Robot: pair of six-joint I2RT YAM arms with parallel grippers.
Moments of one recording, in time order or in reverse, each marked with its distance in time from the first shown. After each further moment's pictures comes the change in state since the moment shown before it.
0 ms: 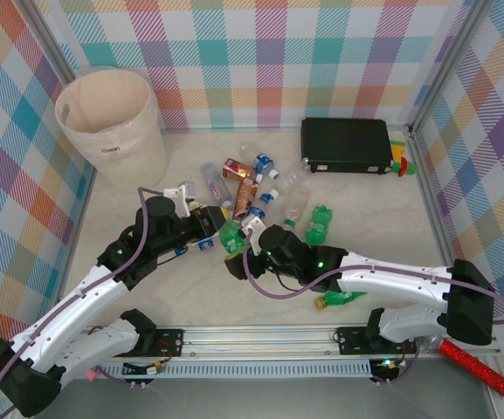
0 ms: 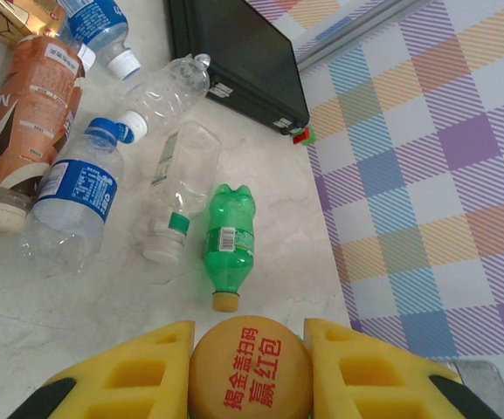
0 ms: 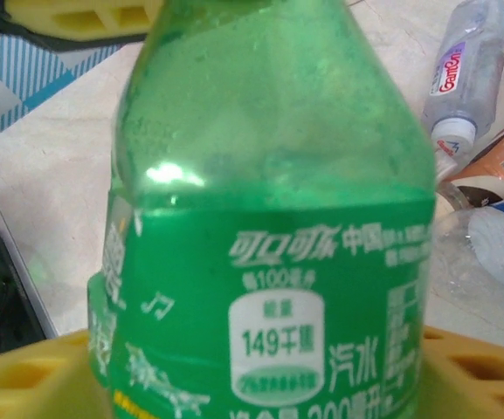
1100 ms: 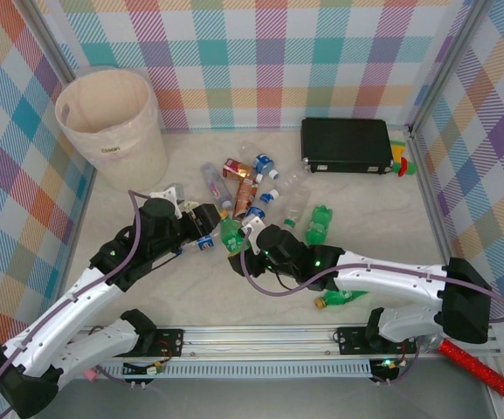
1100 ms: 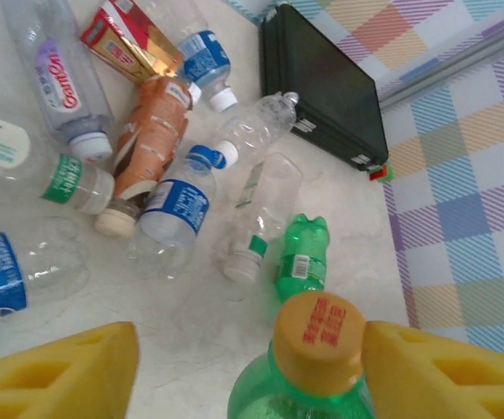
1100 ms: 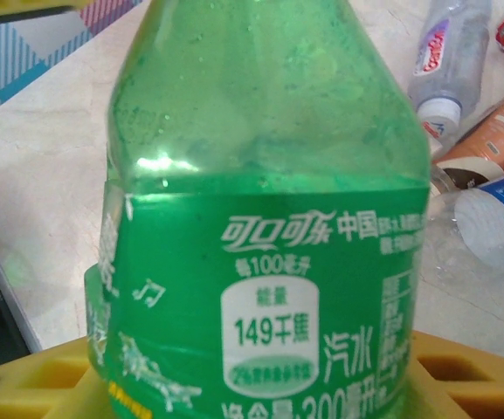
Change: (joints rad) left arm -0.019 -0.022 0.053 -0.174 -0.200 -0.013; right arm -0.006 0.020 0.001 -0.013 0.016 0.008
